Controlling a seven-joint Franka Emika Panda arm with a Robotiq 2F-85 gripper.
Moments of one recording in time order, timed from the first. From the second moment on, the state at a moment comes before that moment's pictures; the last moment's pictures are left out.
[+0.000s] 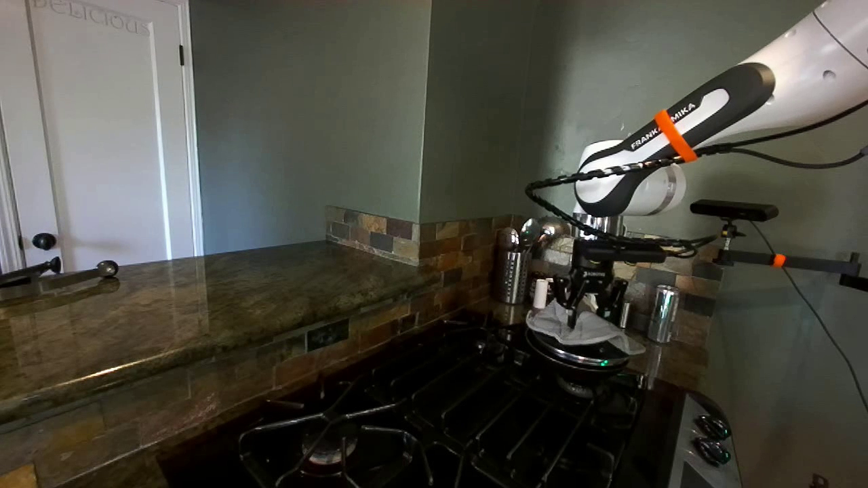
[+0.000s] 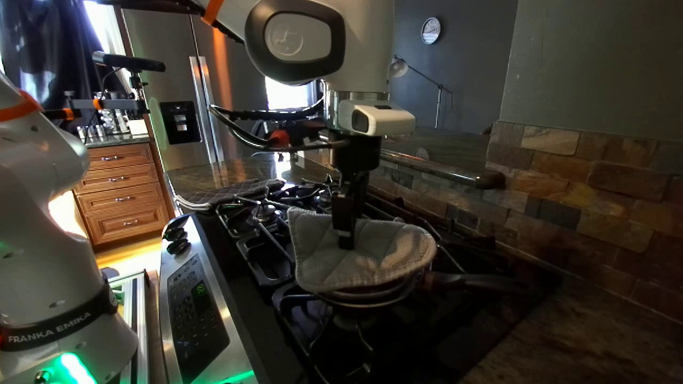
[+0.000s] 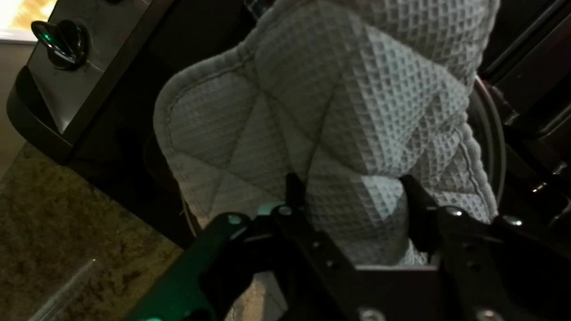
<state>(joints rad) -0.30 -0.21 -0.19 -2.42 -0.07 2.19 0.40</state>
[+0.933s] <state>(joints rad) -0.30 -0.18 -0.19 -2.42 -0.07 2.21 0.42</state>
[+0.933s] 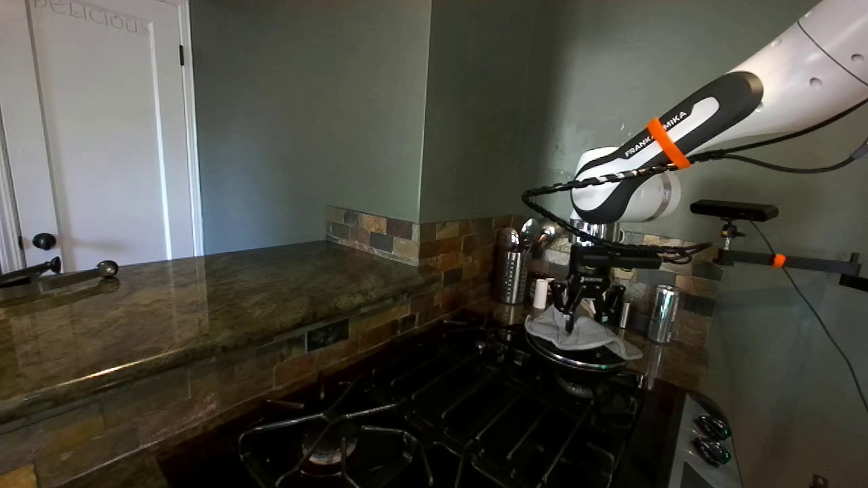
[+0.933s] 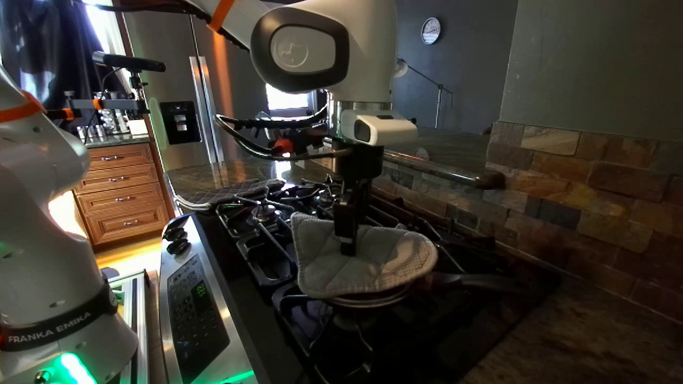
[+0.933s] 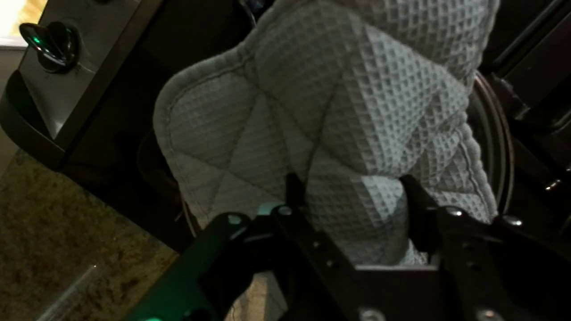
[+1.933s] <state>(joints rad) -0.29 -0.16 -0.19 -2.41 -0.07 2.21 0.42</state>
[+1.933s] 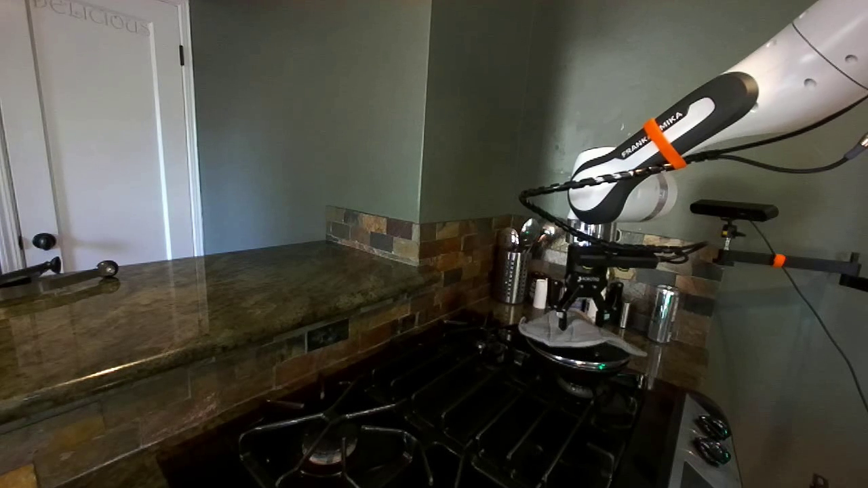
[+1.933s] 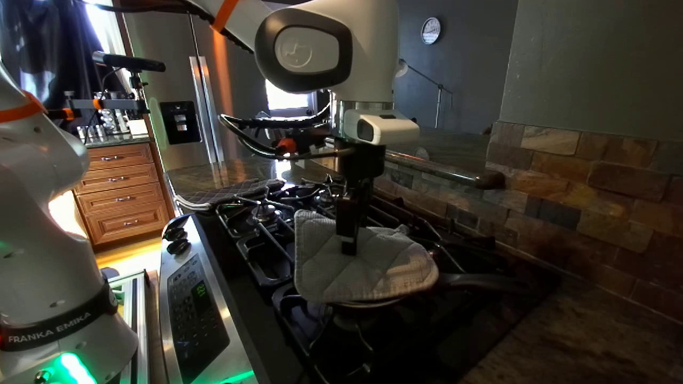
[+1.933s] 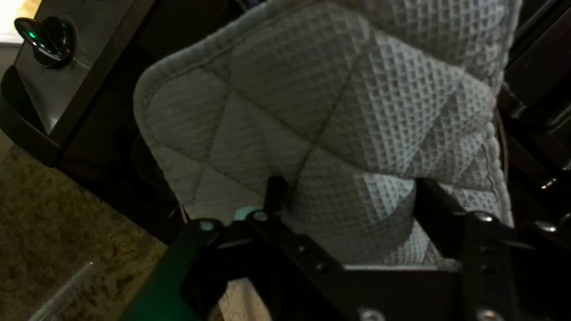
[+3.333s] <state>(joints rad) -0.30 -0.41 -0.18 -2.38 -0.15 2.07 0.40</state>
